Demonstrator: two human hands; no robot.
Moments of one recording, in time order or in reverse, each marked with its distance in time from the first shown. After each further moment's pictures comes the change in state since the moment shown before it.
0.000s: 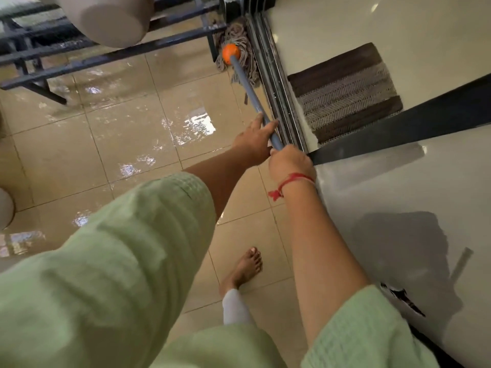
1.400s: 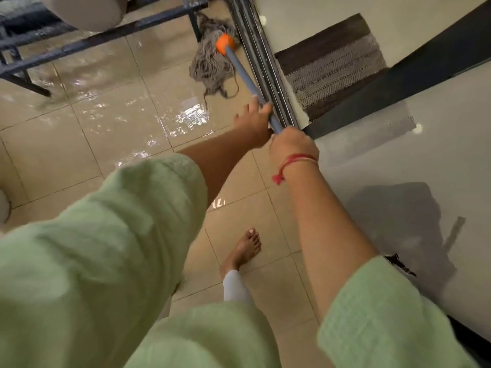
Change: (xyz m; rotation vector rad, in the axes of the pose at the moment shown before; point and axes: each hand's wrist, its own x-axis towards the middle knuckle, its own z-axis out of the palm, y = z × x) left_hand -0.010 0.028 0.015 0.119 -0.032 -0.053; right_hand -0.018 0.029 -0.006 -0.084 0.047 -0.014
